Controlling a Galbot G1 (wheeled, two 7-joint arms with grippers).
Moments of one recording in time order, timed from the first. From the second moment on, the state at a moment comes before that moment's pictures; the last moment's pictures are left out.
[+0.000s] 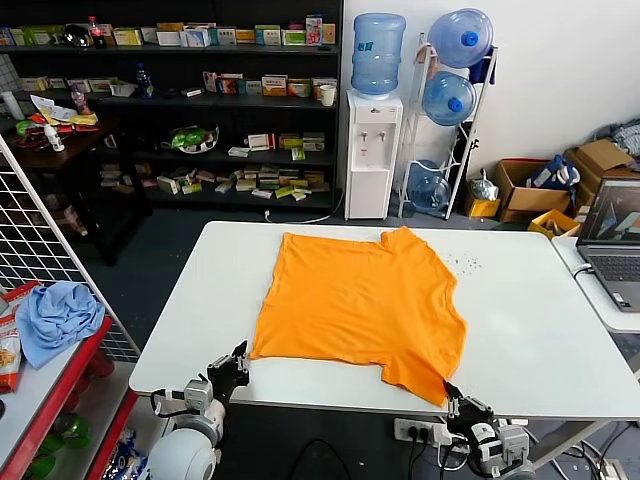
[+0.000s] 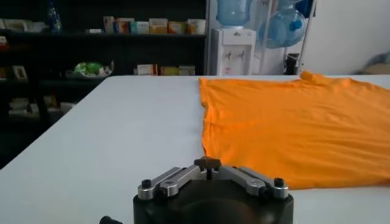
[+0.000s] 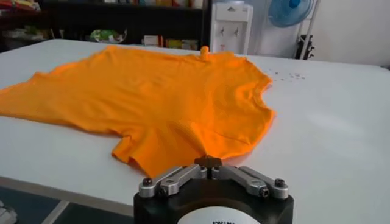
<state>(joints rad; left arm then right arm) 1.29 -1.20 -0.27 -1.75 -0.37 0.21 -0.16 -1.63 1.09 0.48 1.95 0.38 -0.26 0.07</state>
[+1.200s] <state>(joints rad) 1.33 -1.24 -0.23 -1.72 -0.36 0.20 -0.16 -1.68 1.04 0.51 1.97 0.35 -0.24 0.06</state>
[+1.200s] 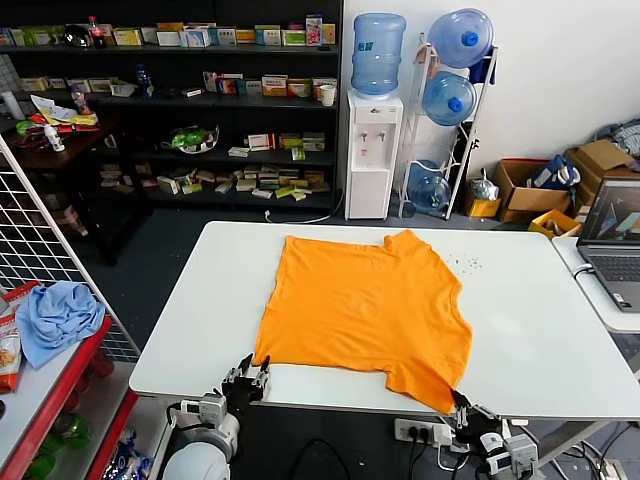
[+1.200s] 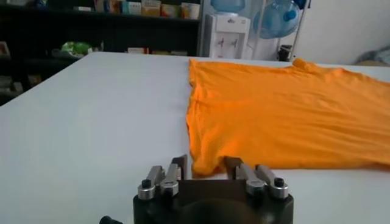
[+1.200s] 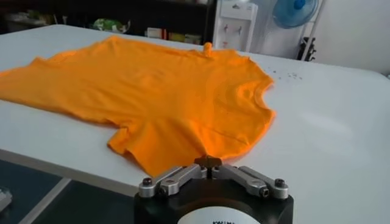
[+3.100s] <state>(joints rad) 1.04 -1.20 -0.13 -1.54 -0.36 0.09 -0.12 -1.21 0.92 0.38 1.62 0.41 -0.20 0.00</state>
